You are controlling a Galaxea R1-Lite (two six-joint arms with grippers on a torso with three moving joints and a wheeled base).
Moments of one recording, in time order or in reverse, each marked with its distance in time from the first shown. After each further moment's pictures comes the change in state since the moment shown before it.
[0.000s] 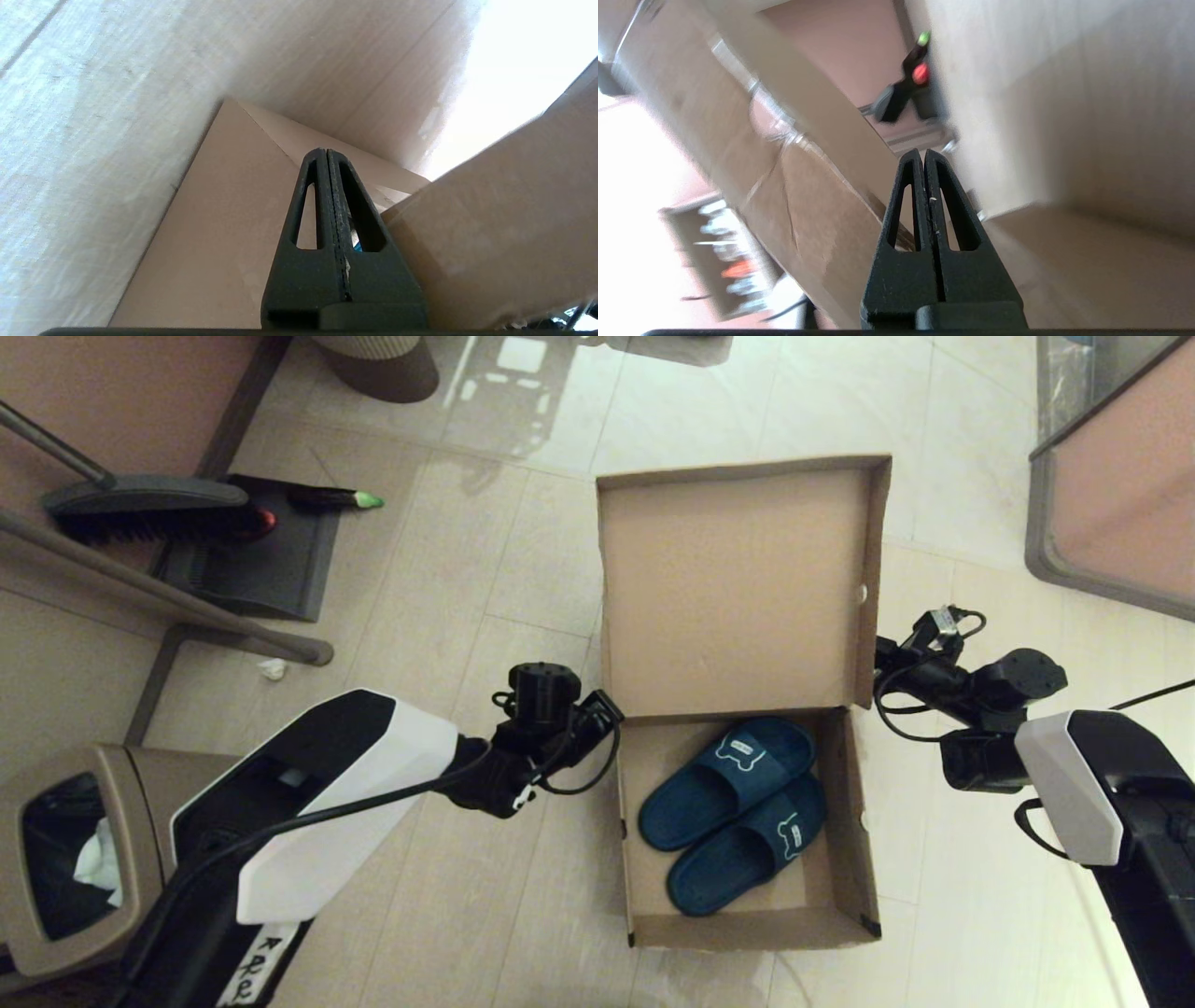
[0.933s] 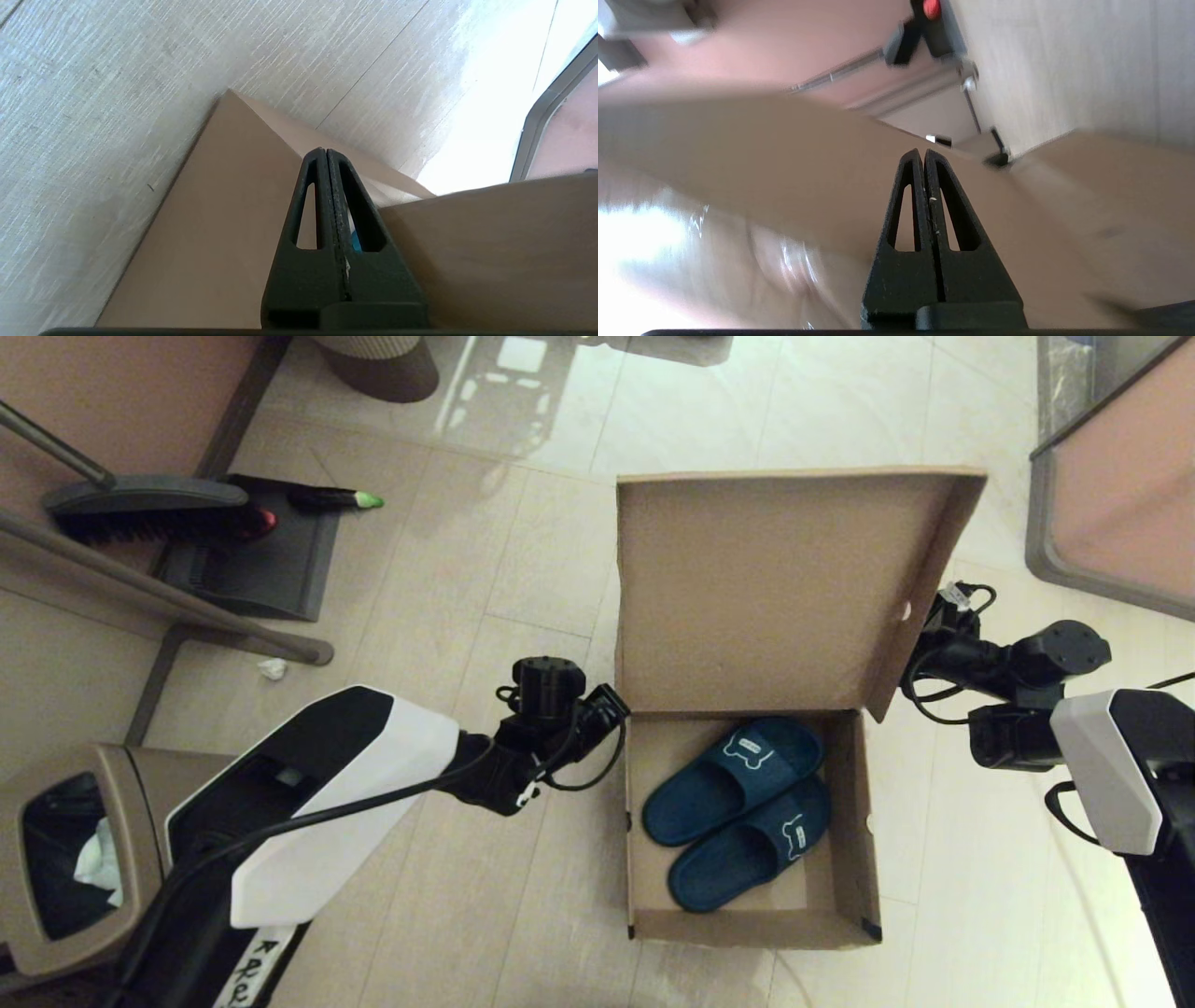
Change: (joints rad) left arm -0.012 -0.014 -0.004 0.000 0.003 0.000; right arm -0.034 -0.084 0.000 -0.001 0.206 0.169
